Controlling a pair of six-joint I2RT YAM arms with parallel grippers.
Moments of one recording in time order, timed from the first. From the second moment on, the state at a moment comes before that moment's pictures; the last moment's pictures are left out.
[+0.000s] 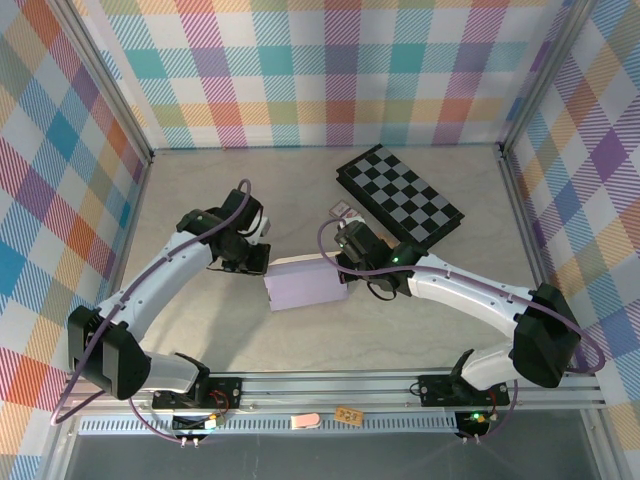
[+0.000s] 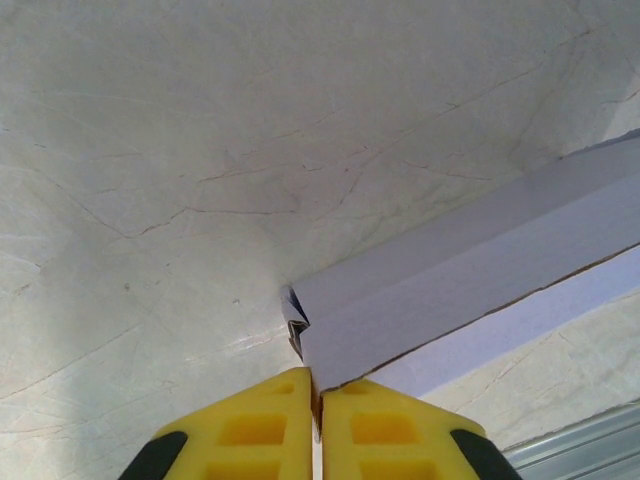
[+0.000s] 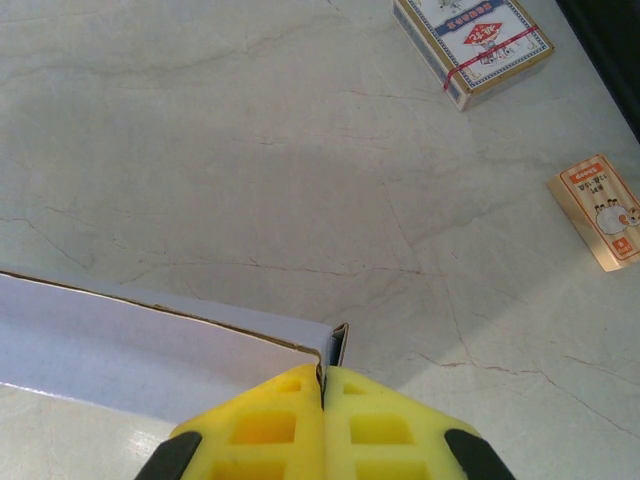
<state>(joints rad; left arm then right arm) -0.45 1.36 1.20 -1.09 0.12 -0.29 0.90 1.41 1.04 -0.55 0.26 0.47</state>
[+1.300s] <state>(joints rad) -0.48 1.23 1.02 -0.87 0.10 -0.57 0.90 1.42 1.05 -0.54 0.26 0.46</state>
